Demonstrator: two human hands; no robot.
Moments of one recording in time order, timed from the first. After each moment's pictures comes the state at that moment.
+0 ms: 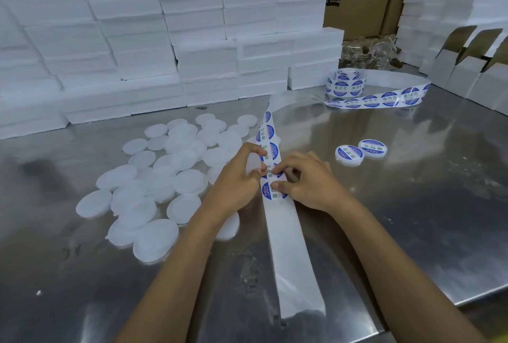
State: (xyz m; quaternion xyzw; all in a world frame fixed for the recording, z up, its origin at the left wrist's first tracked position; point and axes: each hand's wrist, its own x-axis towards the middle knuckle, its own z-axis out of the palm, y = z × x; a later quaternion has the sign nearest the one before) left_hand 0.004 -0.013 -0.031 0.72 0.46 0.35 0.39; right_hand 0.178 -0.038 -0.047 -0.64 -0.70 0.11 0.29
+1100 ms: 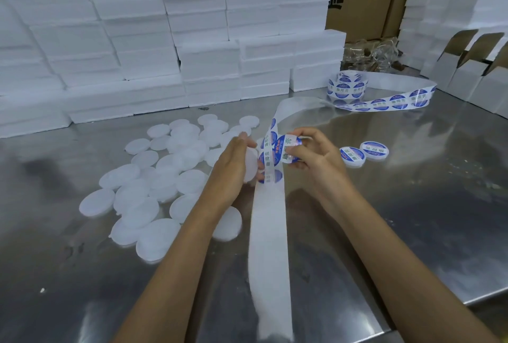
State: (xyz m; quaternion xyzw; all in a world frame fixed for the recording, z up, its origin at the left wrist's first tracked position) left_hand 0.004 -0.012 -0.010 0.64 0.49 0.39 0.45; right_hand 0.163 -0.049 -0.019 -0.45 -0.44 0.42 0.65
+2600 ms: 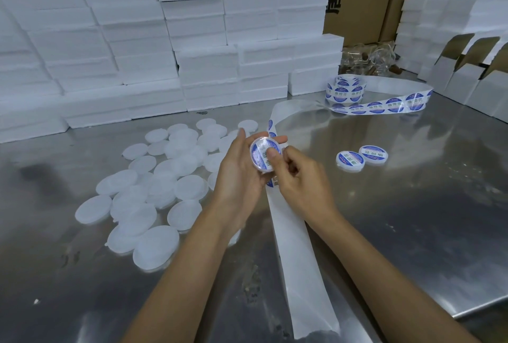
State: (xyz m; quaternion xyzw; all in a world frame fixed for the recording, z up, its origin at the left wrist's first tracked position) left_hand 0.021 -0.034 0.006 0.40 0.25 0.48 0.74; right_hand 0.139 -0.051 -0.036 -0.58 -0.60 0.10 0.54
